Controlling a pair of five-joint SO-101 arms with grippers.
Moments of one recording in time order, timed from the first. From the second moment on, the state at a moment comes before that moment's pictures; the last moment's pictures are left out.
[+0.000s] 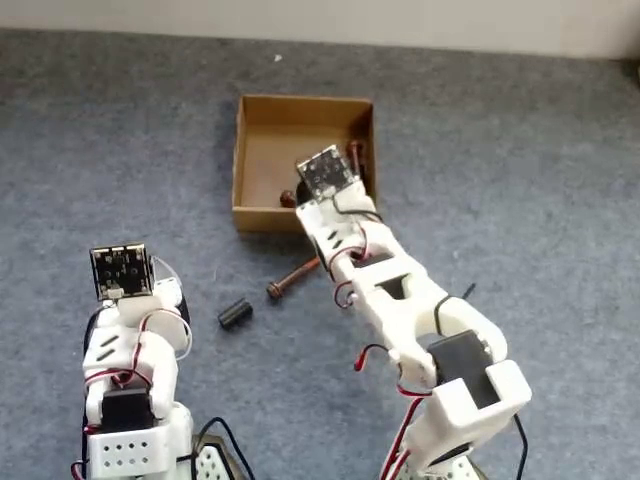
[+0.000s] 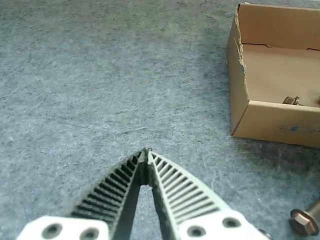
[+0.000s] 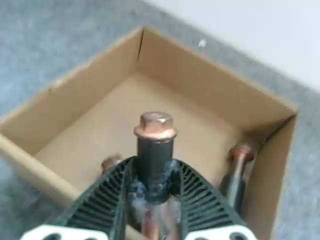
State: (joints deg) left arm -13.1 -104.0 96.0 46.5 5.4; right arm -27.2 6.8 44.1 -19.7 17.2
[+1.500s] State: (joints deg) left arm -34.9 -104.0 96.0 44.2 5.4; right arm -56.4 9.8 10.2 66.9 32.7
